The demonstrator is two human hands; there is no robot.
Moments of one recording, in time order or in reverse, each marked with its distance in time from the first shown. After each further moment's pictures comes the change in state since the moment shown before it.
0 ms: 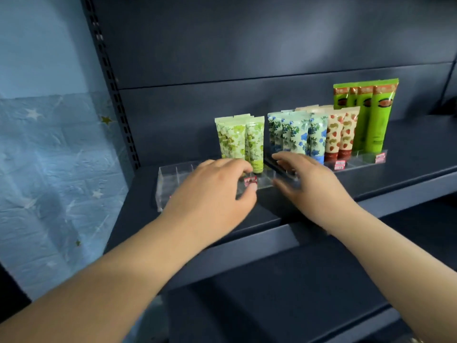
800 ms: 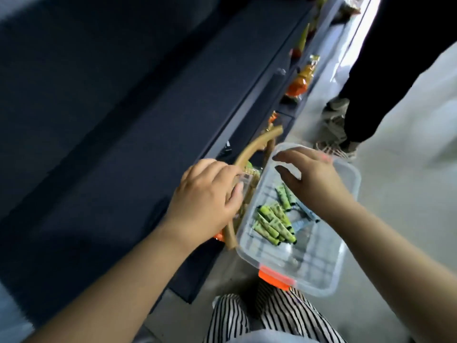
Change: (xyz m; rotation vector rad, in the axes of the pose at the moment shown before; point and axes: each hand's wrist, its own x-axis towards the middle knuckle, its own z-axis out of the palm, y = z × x) left_hand -0.102 0.162 0.275 -0.362 -0.409 0.532; right_hand -0.340 0.170 -0.041 -0.224 0.003 0.637
